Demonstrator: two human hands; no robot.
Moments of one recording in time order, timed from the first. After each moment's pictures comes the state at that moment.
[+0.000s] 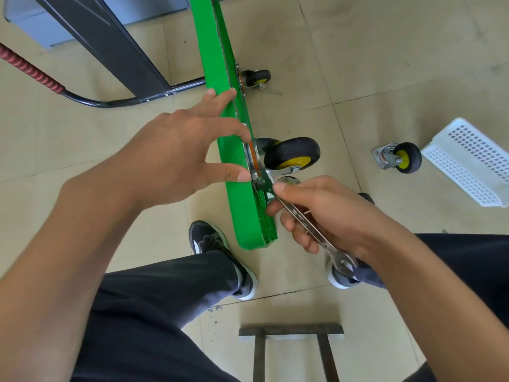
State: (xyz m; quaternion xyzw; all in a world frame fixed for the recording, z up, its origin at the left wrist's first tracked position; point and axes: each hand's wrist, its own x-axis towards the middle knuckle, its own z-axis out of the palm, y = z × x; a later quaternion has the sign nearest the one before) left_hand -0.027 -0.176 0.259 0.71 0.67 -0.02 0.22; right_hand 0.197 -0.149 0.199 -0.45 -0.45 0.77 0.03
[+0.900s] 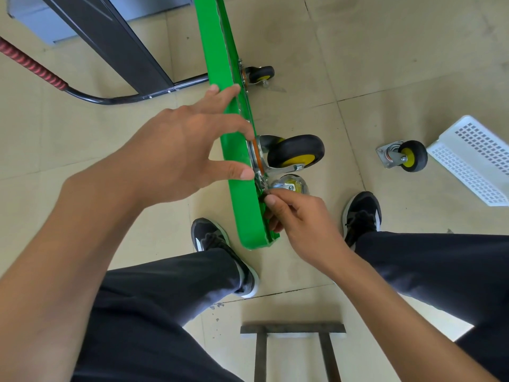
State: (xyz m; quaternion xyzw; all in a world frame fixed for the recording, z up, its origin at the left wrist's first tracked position) left_hand -0.025 -0.176 0.262 0.71 0.67 -0.03 0.21; right_hand 0.185 -0.180 0.128 -0.41 -0.68 0.58 0.19
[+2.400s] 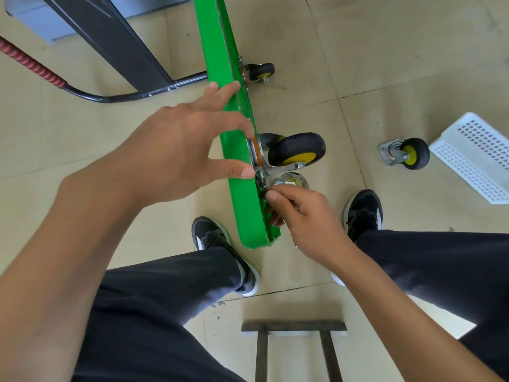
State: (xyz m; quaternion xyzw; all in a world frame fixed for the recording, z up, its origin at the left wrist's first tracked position) left_hand -0.027 -0.176 0.260 0.71 0.67 -0.02 0.21; right_hand 0.186 -0.175 0.128 -0.41 -0.67 0.59 0.18
